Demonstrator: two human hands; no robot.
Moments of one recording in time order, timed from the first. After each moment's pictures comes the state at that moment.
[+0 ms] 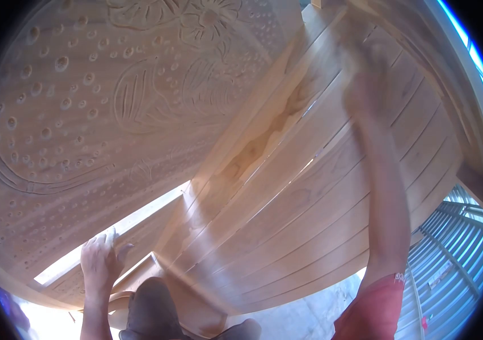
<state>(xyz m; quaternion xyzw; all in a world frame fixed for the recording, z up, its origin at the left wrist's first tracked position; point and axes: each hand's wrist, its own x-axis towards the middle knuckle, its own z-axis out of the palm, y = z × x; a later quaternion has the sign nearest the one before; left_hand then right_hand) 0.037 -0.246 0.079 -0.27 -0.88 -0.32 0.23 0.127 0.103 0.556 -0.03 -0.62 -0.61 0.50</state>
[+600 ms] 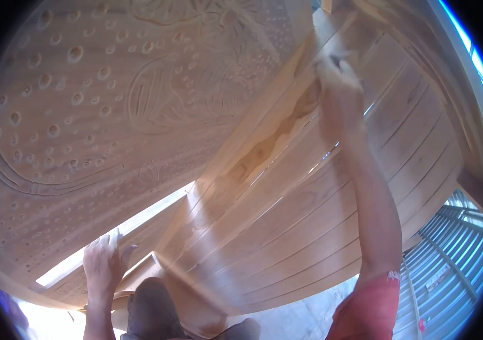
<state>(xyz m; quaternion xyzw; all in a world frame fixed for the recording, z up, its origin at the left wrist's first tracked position) 0.040 -0.248 0.087 -0.26 -0.89 -0.32 0.20 0.099 0.066 0.507 0.05 -0.73 -0.52 0.44</state>
